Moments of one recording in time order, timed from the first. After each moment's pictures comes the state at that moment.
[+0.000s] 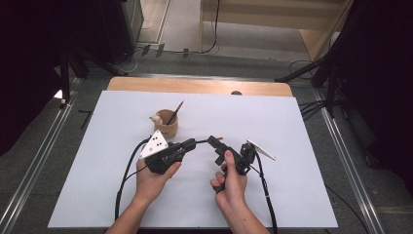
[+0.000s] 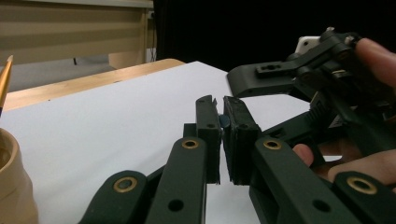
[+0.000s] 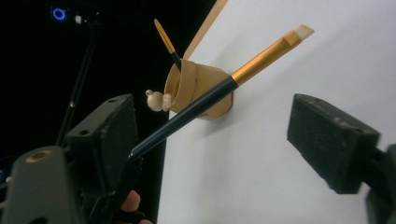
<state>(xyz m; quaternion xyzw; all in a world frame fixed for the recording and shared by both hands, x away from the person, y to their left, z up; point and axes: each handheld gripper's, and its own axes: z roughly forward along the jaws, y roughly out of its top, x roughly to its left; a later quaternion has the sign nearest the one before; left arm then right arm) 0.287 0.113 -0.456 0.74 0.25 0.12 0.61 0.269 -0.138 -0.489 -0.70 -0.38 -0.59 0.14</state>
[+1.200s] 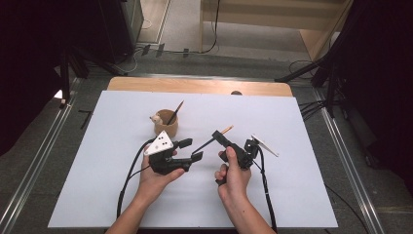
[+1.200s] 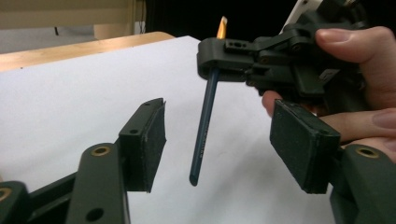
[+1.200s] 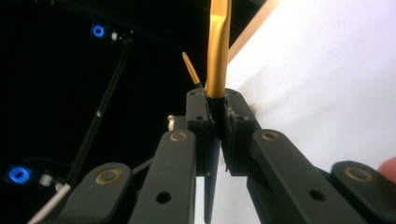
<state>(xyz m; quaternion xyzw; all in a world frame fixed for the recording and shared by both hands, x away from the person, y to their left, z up) 0.291 0.105 -0.464 0.77 0.27 0.07 0.58 0.281 -0.151 -0.491 -0.65 -0.39 -0.65 0.11</state>
